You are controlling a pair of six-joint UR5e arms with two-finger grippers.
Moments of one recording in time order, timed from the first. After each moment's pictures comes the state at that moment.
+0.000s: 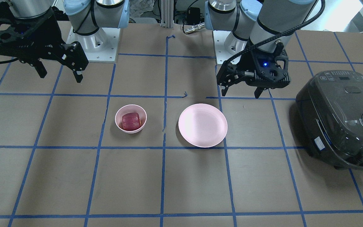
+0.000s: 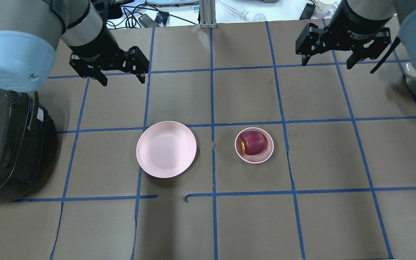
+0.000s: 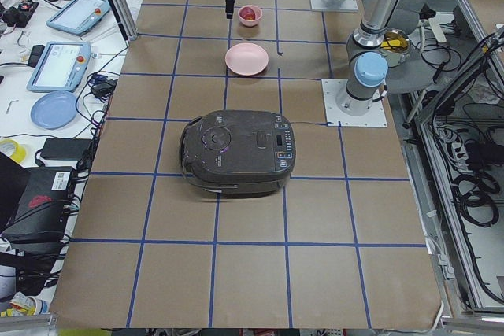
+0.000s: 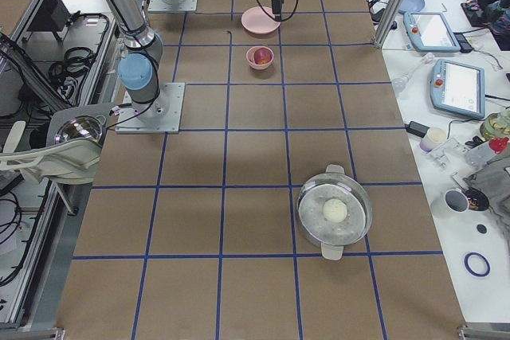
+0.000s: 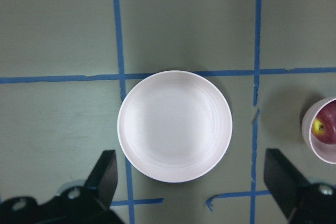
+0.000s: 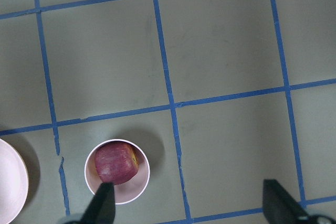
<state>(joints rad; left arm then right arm) -1.61 -1.61 -1.56 -1.47 1.52 -0.03 1.56 -1.62 1.58 -1.68 -1.58 0.13</state>
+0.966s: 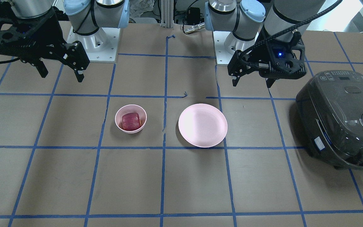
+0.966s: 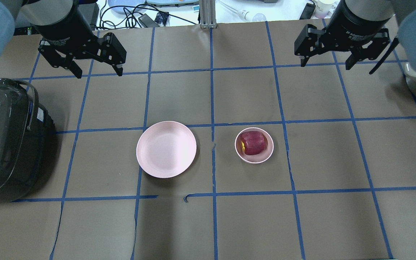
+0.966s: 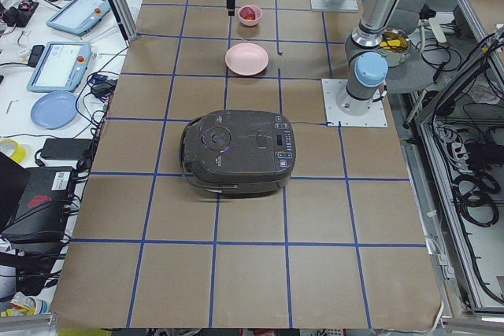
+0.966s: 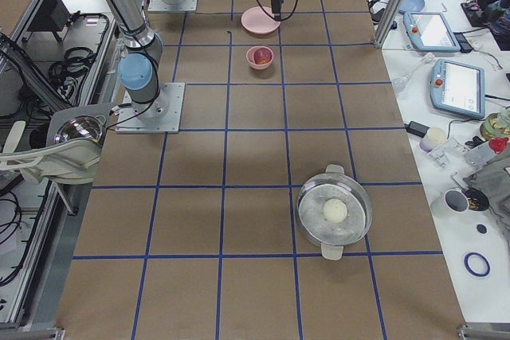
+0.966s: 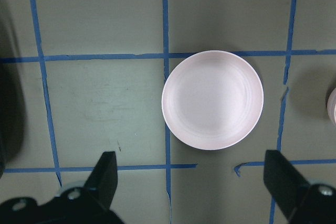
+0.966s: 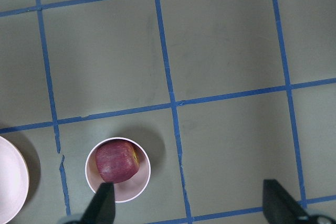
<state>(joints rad) -1.57 -1.62 -1.48 -1.58 1.55 0.00 1.56 -1.62 1.58 -1.68 -1.58 0.13</state>
